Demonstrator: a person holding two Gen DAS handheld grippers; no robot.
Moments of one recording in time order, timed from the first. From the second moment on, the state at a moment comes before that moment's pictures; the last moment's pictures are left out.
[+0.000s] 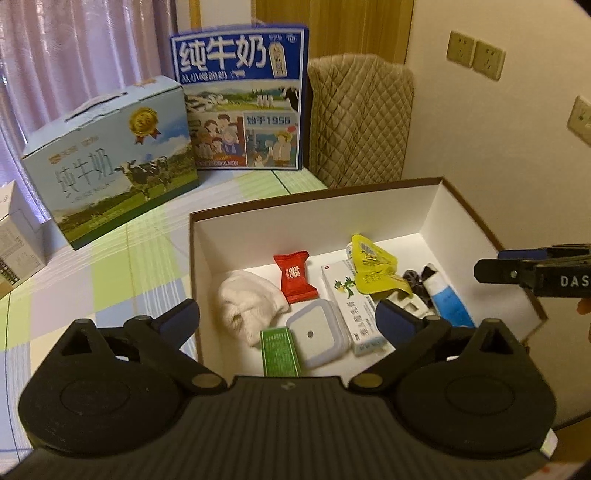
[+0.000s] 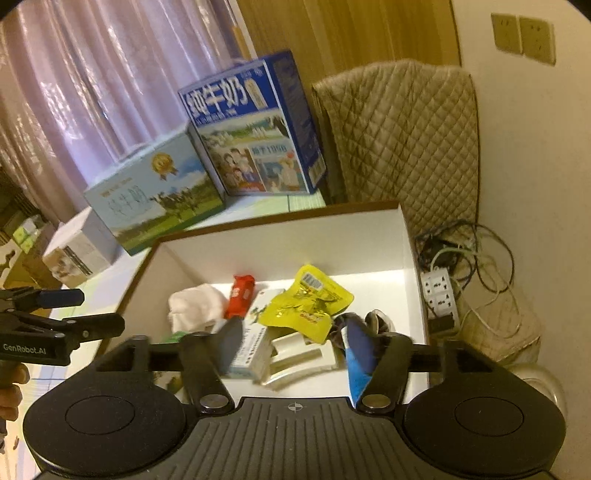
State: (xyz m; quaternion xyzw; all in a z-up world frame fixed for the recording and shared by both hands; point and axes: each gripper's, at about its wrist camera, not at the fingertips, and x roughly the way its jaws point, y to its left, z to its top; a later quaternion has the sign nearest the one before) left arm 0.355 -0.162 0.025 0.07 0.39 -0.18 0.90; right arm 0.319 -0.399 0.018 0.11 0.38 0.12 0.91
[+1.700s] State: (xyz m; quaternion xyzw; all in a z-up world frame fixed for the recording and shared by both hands) left arm 0.040 0.010 0.031 -0.06 0.42 0.00 0.90; right arm 0.062 -0.227 0.016 0.06 0.39 0.22 0.89
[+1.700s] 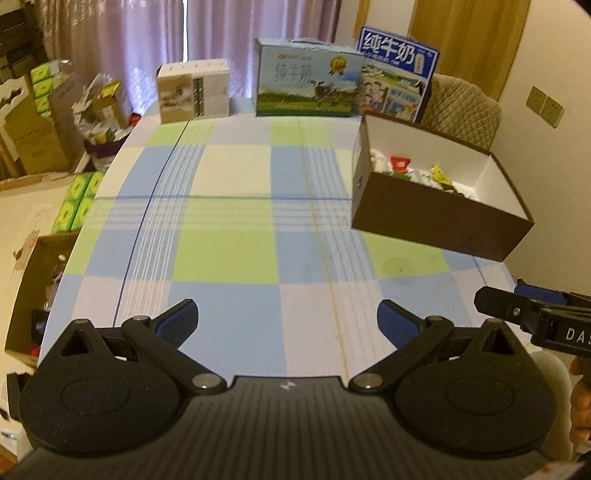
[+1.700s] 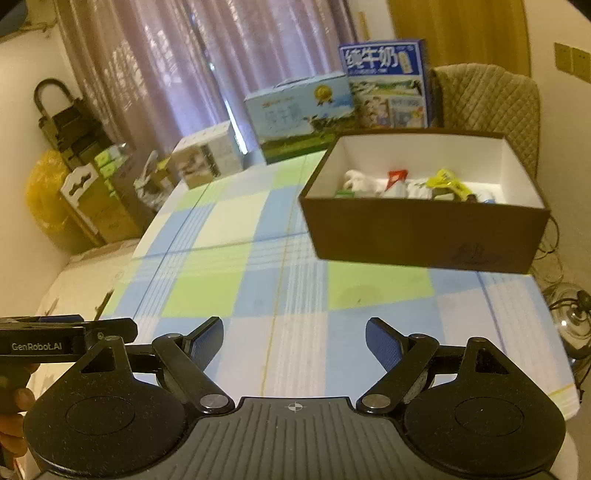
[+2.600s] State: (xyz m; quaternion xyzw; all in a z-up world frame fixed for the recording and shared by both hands) left arm 0.010 0.042 0.005 -0.07 0.45 0.04 0.89; right arm 0.045 -0.189 -0.012 0.02 0.42 0.25 0.87
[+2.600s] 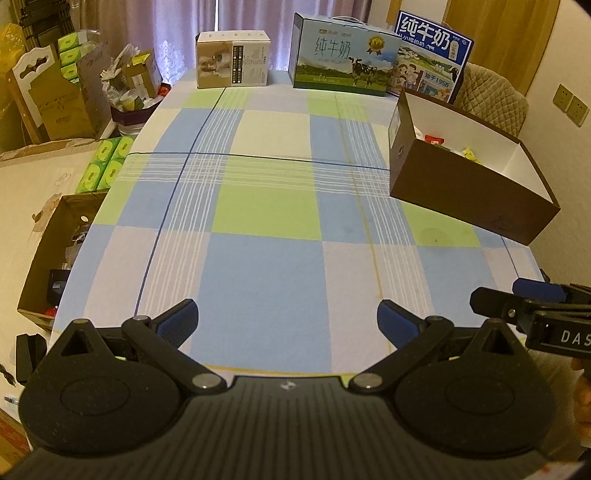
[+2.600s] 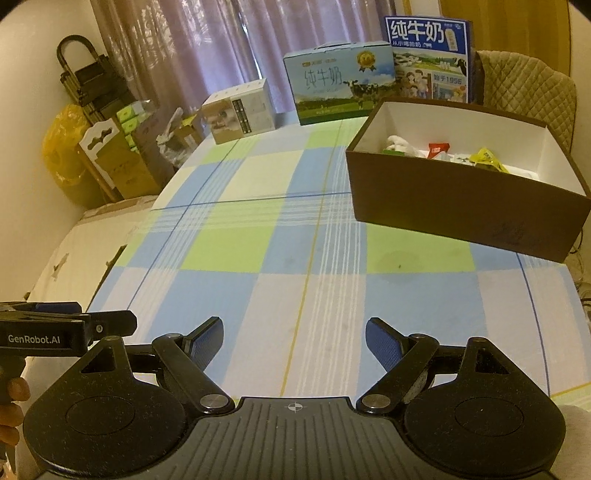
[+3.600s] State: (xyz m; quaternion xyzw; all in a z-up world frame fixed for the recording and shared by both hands) left arm 0.028 0.033 -0.024 -0.08 0.48 0.02 0.87; right arm 0.055 -0.191 -0.041 0.01 0.46 0.24 0.86
